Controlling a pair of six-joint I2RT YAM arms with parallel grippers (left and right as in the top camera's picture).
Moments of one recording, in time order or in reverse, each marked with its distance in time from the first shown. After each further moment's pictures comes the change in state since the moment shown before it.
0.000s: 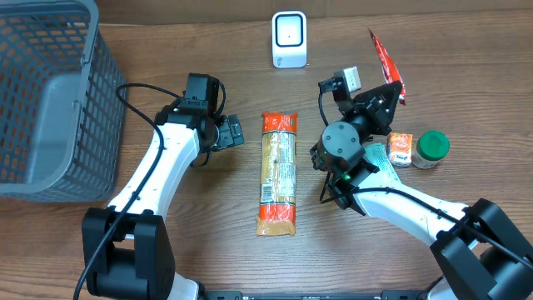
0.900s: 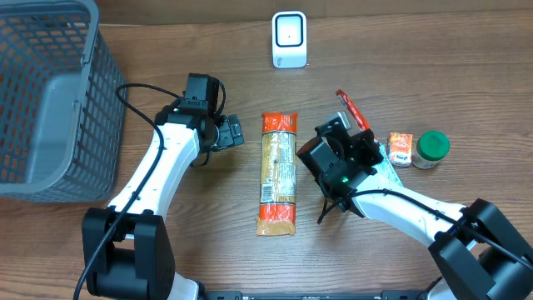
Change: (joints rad) left arm 0.000 0.000 0.000 0.000 0.000 0.000; right arm 0.014 0.002 -0.008 -1.256 -0.466 1.202
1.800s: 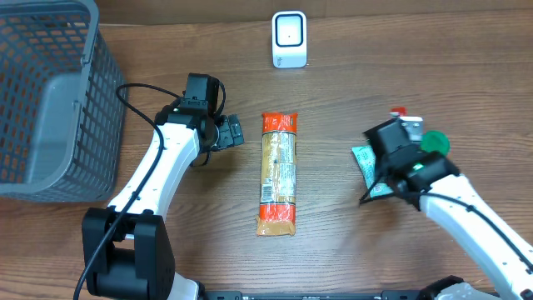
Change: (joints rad) left arm 0.000 0.000 0.000 0.000 0.000 0.000; right arm -0.329 -0.327 0.029 -0.501 -0.639 0.421
